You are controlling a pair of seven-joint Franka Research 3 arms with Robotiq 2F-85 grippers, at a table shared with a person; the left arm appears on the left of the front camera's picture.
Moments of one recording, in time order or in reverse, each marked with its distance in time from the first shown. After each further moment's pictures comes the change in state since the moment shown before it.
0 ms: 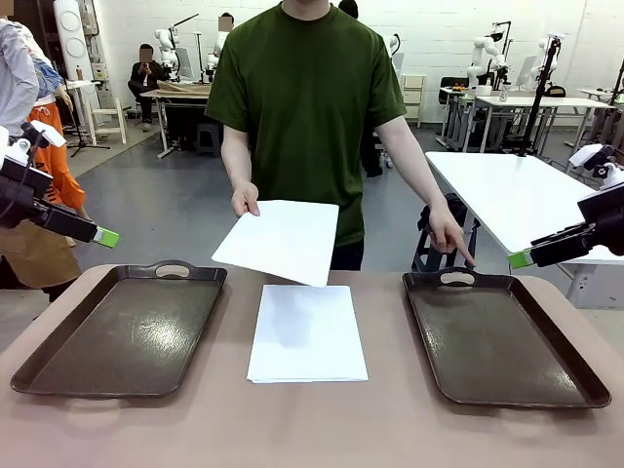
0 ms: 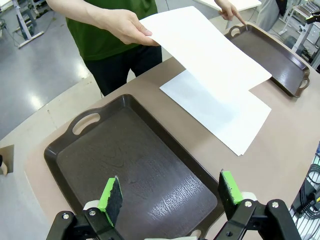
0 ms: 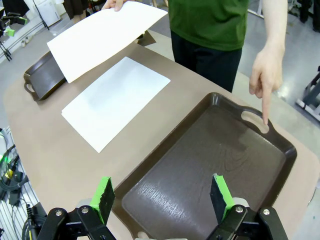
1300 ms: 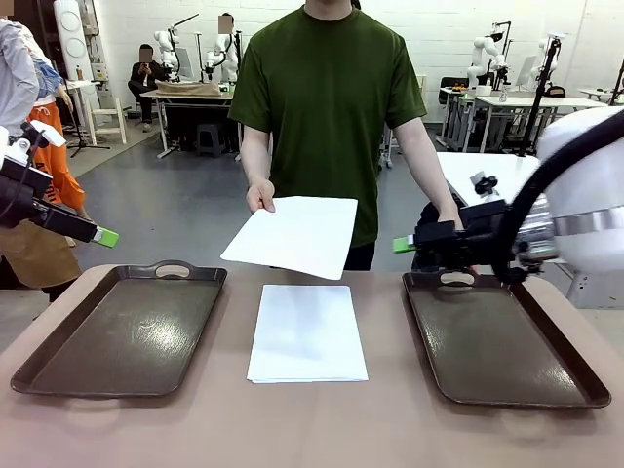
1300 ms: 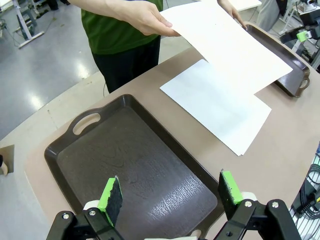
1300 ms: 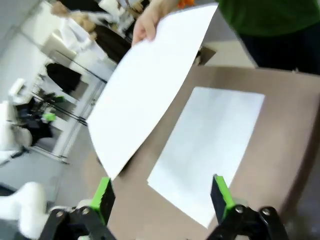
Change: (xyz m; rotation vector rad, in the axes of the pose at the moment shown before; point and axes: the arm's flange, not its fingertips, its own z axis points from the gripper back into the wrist) left arm 0.000 0.000 0.000 0.001 0.000 -0.001; right arm 0.039 0.054 -0.162 0.375 -0.095 -0.535
